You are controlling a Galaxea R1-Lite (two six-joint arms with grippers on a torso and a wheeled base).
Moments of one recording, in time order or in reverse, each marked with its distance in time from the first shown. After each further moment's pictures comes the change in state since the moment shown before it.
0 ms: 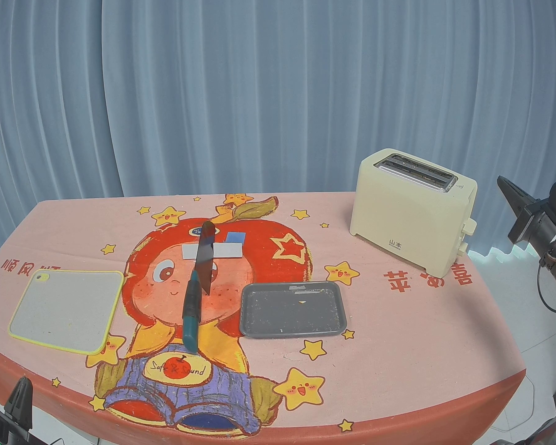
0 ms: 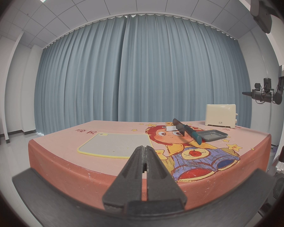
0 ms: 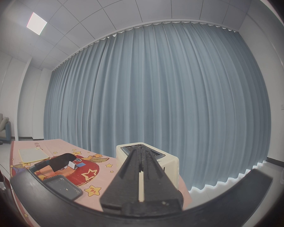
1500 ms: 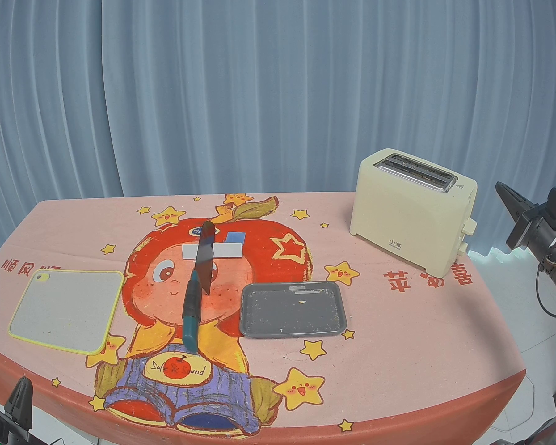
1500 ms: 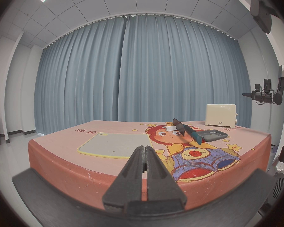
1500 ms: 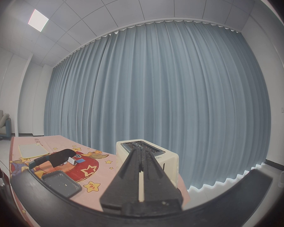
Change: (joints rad) left arm 0.000 0.000 0.000 0.000 0.000 0.000; right arm 0.001 0.003 0.017 0.001 0.004 -0.027
